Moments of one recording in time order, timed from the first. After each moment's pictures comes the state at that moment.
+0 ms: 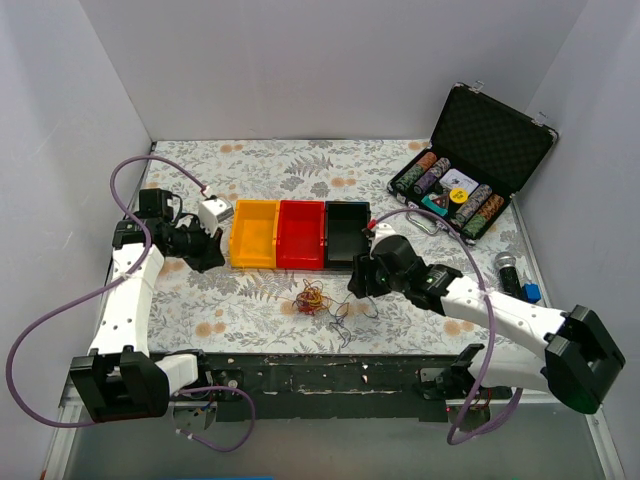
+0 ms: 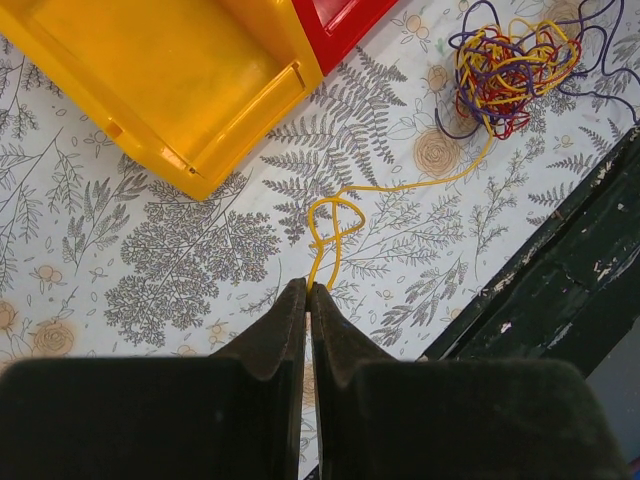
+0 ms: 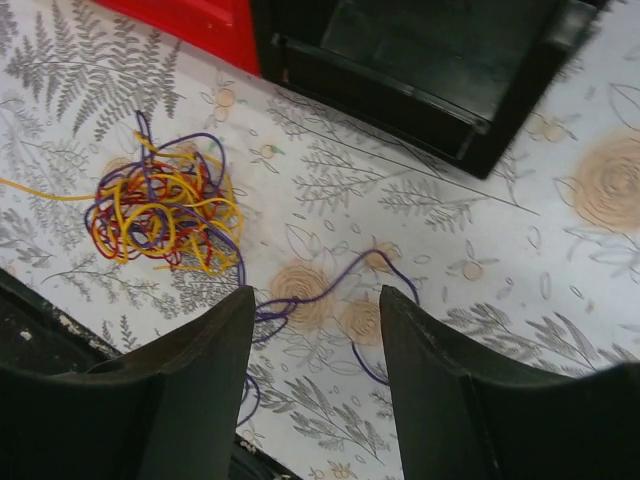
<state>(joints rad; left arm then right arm) 0.08 1.16 1.10 -1.07 0.64 0.71 0.84 1.13 0.65 -0.26 0.07 0.50</state>
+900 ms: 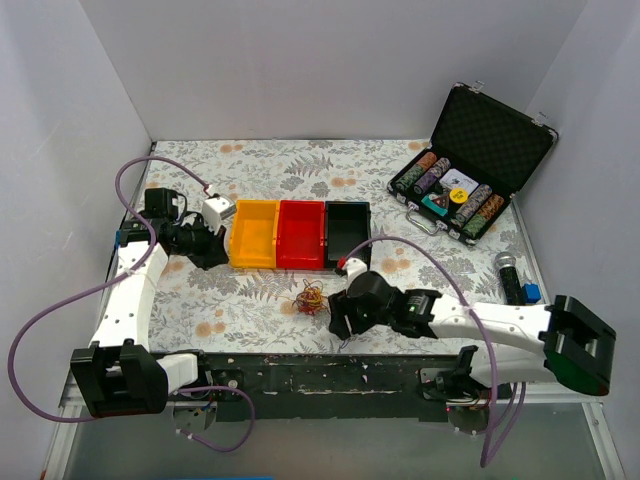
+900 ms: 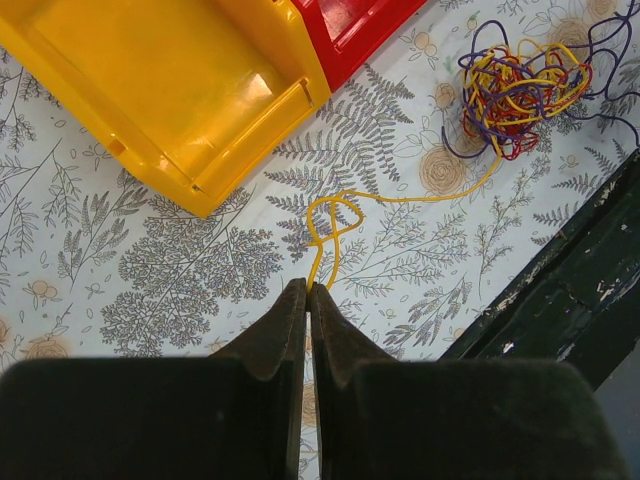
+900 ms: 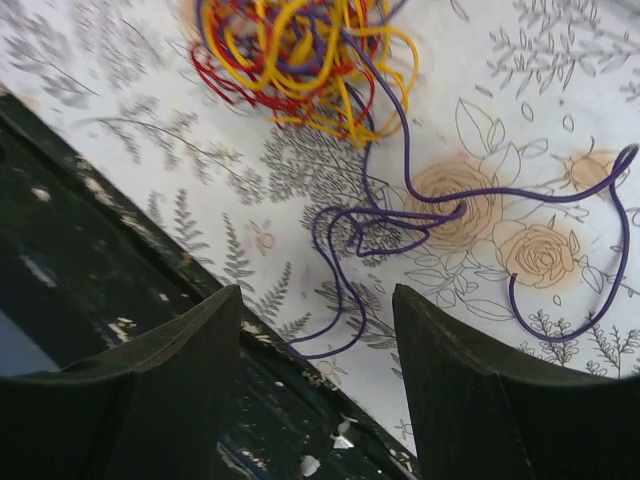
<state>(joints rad) 0.05 1.18 1.07 -0.99 0.63 0.65 1.12 1.16 0.61 -0.19 0.03 0.58</state>
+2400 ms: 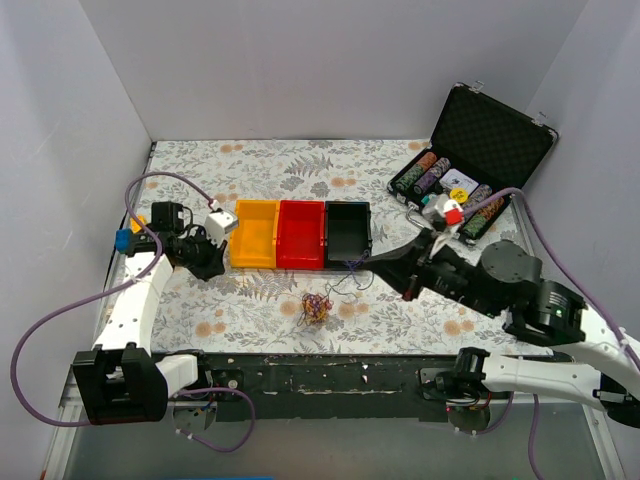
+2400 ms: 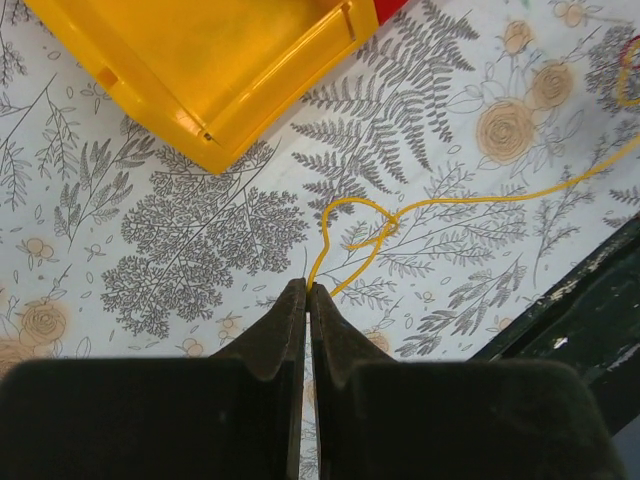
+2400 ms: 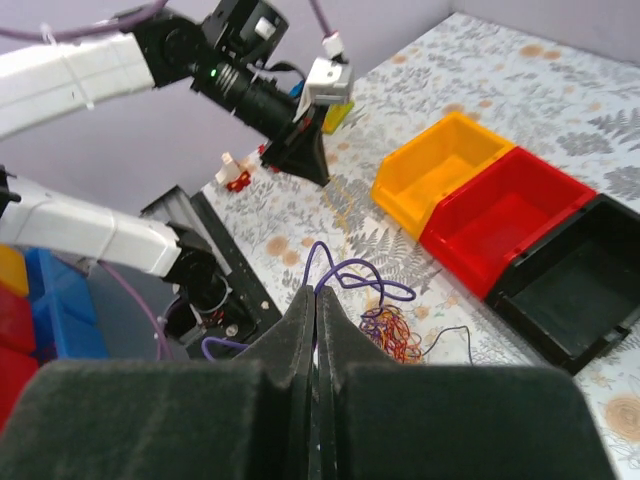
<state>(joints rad) 0.05 1.14 0.94 -0.91 0.53 0.66 1.22 0.76 1.13 -0.46 0.14 0.34</state>
